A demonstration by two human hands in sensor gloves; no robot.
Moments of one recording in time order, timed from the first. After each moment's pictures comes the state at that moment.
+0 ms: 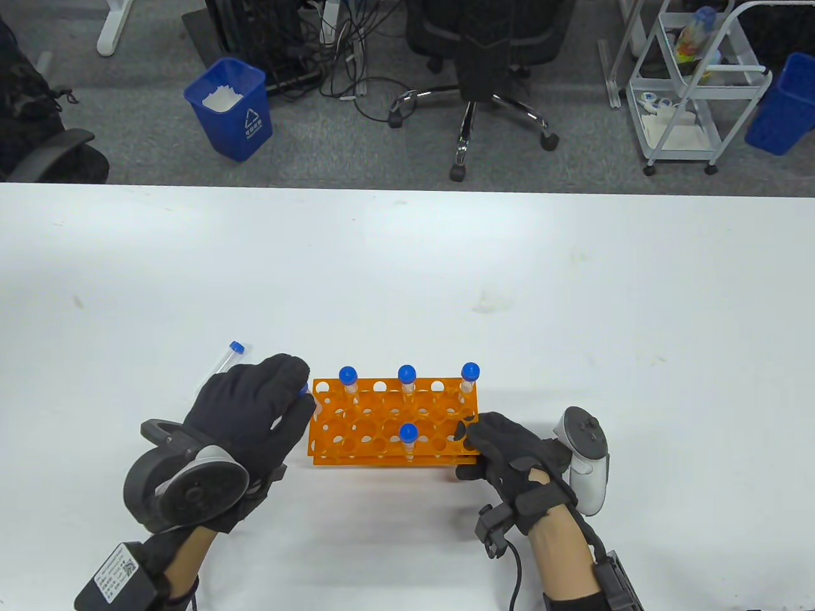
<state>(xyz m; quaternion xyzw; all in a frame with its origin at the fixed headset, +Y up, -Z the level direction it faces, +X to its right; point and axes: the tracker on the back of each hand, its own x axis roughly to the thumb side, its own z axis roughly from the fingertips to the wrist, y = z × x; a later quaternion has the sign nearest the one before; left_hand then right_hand) -0.214 -0.575 -0.152 0.30 -0.20 0.17 0.92 0.142 -0.743 -0.186 -0.03 0.22 0.64 0.74</state>
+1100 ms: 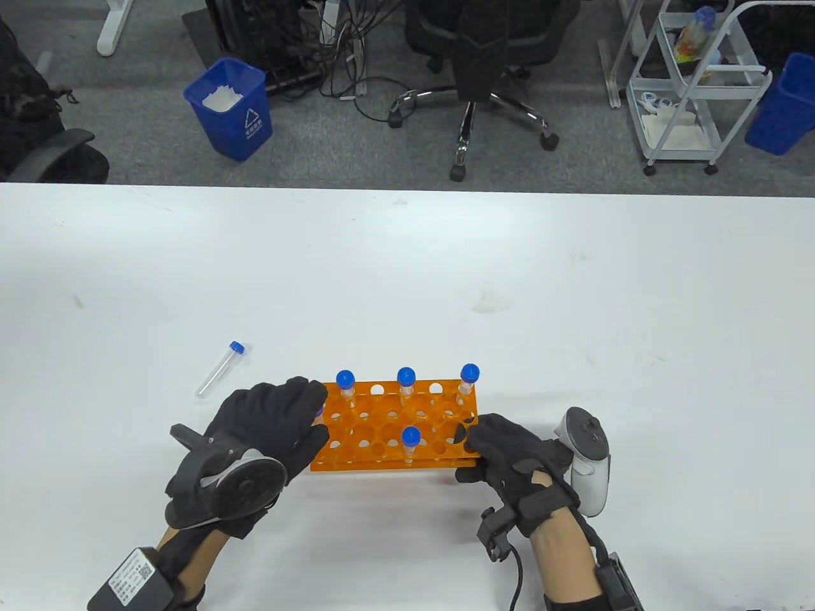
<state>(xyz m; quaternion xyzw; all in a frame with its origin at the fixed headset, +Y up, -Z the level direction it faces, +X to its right) -0.203 -0.606 -0.156 0.19 -0.23 0.08 0.95 0.143 -0.742 -0.185 -0.02 0.22 0.64 0.74</state>
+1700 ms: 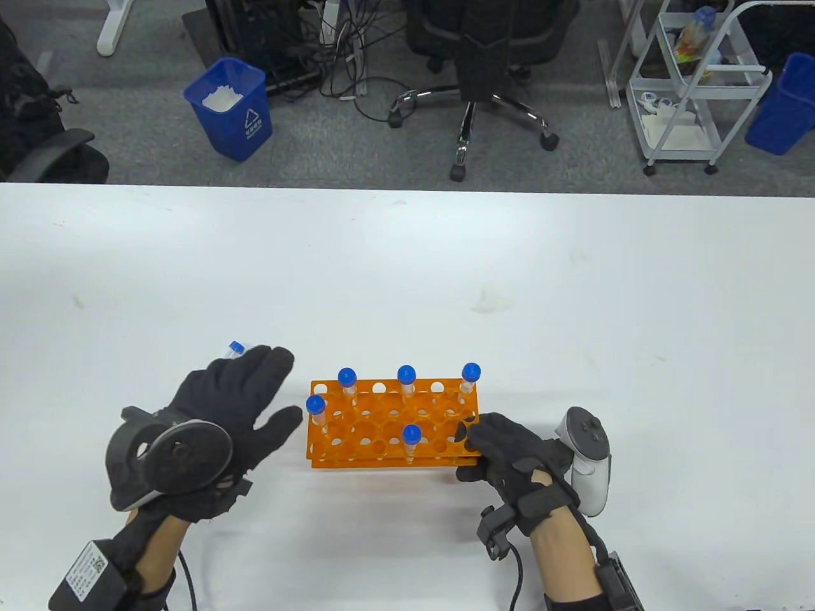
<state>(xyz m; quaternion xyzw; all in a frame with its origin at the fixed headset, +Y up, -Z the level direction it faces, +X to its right) -0.249 -0.555 -0.176 0.19 -0.17 0.16 0.95 0.143 -0.742 -0.185 -0.03 0.22 0.64 0.74</state>
